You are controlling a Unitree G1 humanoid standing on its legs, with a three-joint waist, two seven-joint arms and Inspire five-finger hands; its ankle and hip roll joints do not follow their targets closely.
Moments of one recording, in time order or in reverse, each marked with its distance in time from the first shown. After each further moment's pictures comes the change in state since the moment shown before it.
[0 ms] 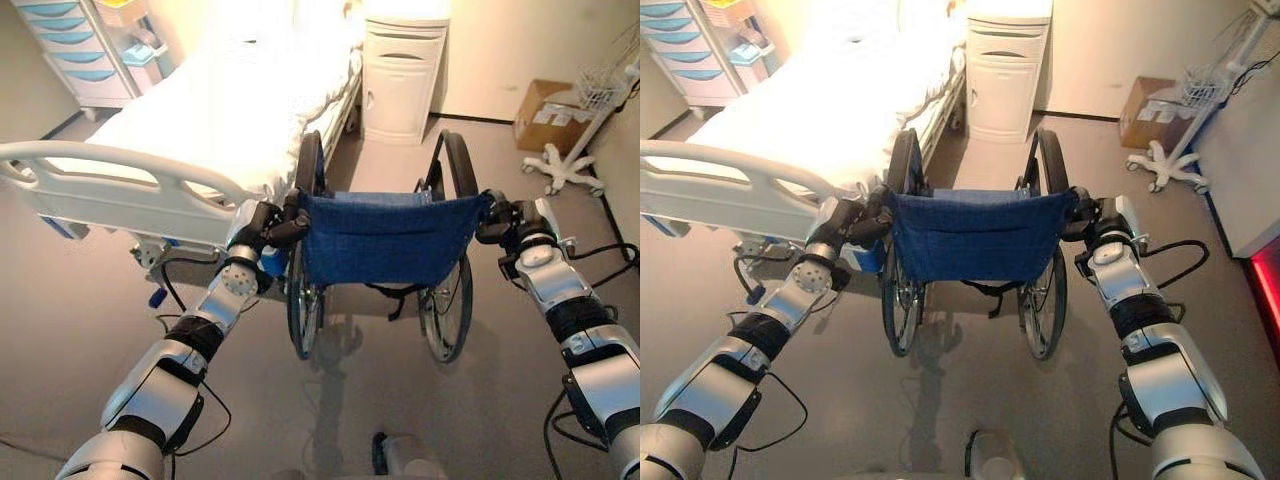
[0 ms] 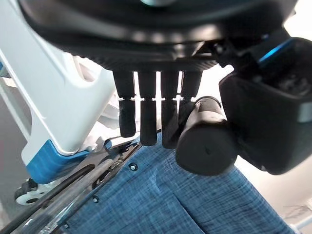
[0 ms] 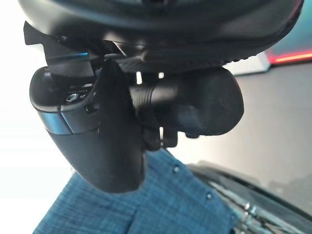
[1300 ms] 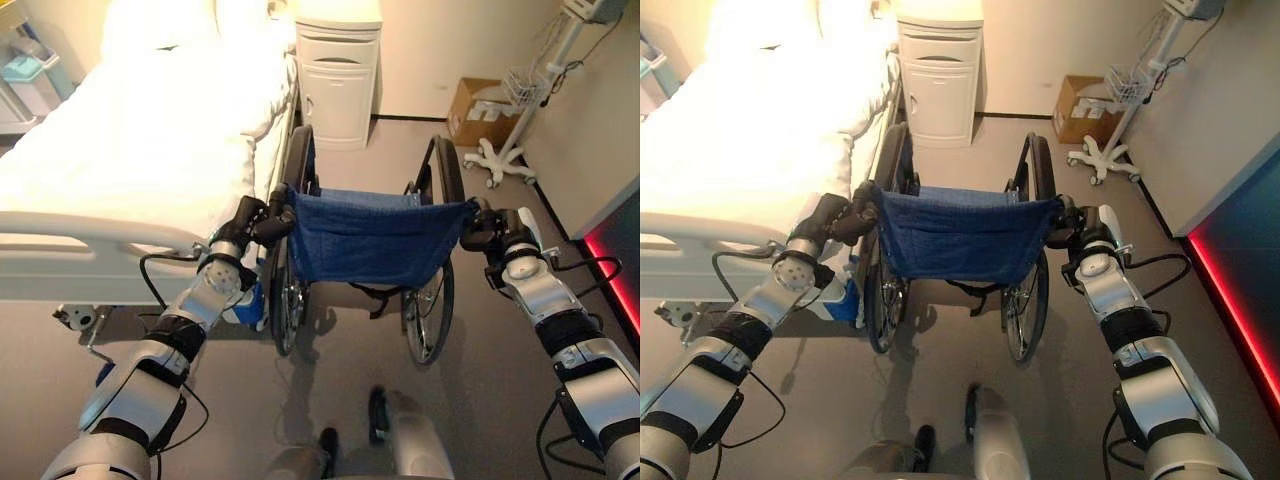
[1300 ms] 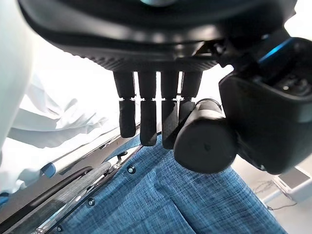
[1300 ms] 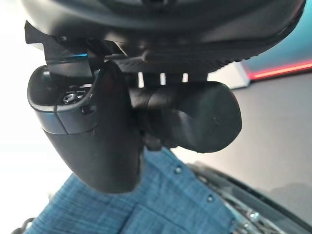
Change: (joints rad) left arm -0.003 0.089 0.004 -0.059 -0.015 -0.007 -0.022; right arm 0.069 0.018 -0.023 -0.094 -0.001 0.001 0.012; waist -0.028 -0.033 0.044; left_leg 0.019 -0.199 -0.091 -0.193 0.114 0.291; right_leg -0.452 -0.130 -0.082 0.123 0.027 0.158
